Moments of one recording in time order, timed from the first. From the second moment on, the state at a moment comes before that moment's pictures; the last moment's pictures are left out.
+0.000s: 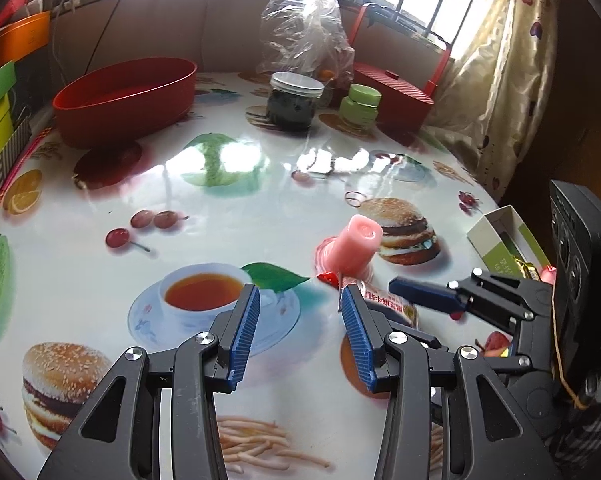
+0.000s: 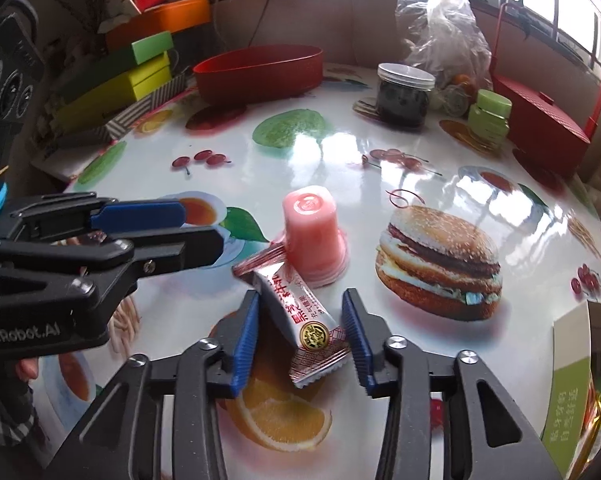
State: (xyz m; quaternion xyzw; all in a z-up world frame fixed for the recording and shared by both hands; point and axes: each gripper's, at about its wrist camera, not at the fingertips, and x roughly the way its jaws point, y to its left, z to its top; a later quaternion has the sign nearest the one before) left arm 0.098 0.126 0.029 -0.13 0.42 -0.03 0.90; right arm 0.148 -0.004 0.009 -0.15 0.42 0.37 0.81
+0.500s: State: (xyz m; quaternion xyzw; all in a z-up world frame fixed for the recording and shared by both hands) left arm 0.127 0.100 0.028 -0.11 0.42 -0.07 0.90; right arm 0.133 -0.058 0.011 -0.11 0.44 0.31 0.84
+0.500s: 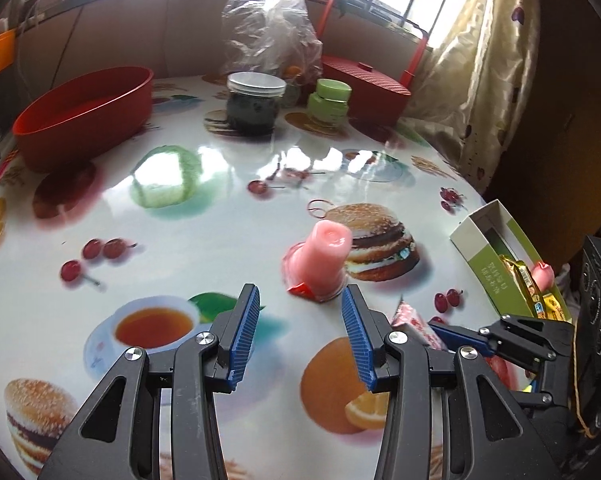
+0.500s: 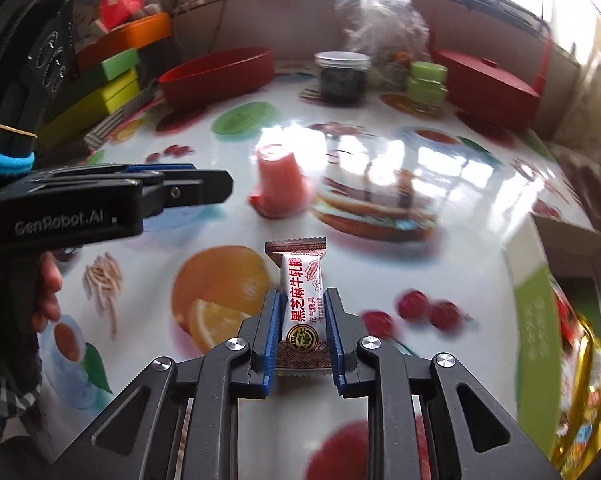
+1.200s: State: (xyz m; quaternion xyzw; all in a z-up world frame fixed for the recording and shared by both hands) left arm 0.165 0.067 0.012 -0.07 0.43 -0.06 0.90; right arm 0.130 -0.086 0.011 -0.08 0.44 0.27 0.85
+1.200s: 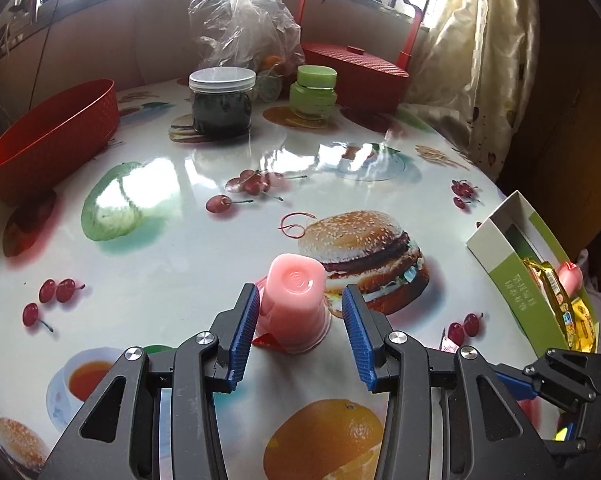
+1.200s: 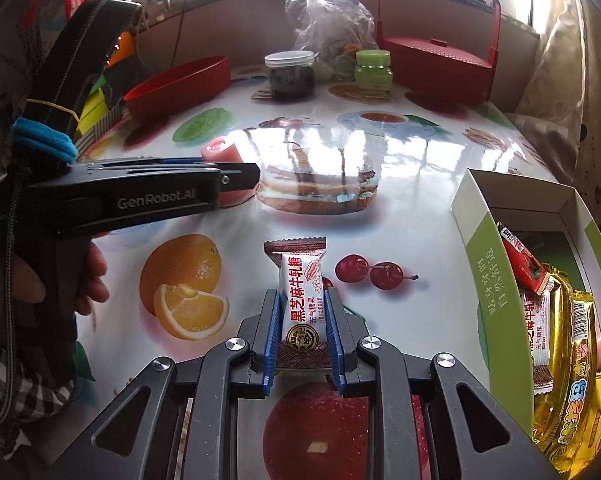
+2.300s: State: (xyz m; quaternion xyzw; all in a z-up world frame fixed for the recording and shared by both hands) left arm 0.156 0.061 0.032 -0.06 0.40 -0.06 0.91; right arm 0.126 -0.092 0.021 -0.07 0.43 0.26 0.86
